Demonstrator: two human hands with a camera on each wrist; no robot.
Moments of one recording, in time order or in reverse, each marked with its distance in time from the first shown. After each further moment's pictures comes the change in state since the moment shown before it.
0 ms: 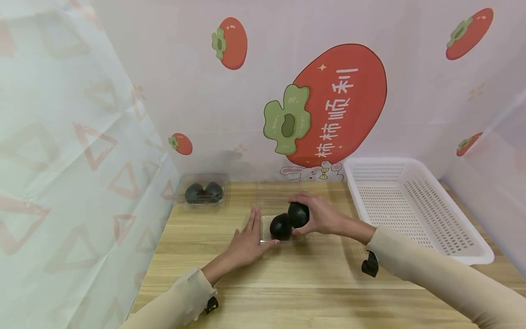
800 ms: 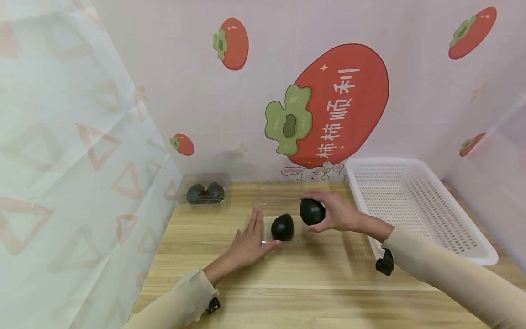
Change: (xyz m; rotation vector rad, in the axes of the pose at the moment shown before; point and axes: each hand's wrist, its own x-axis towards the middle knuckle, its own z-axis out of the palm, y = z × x) left_hand 0.000 0.002 -0.001 -0.008 0.013 0.000; right_hand -0.016 0.022 -0.021 0.054 0.046 -0.066
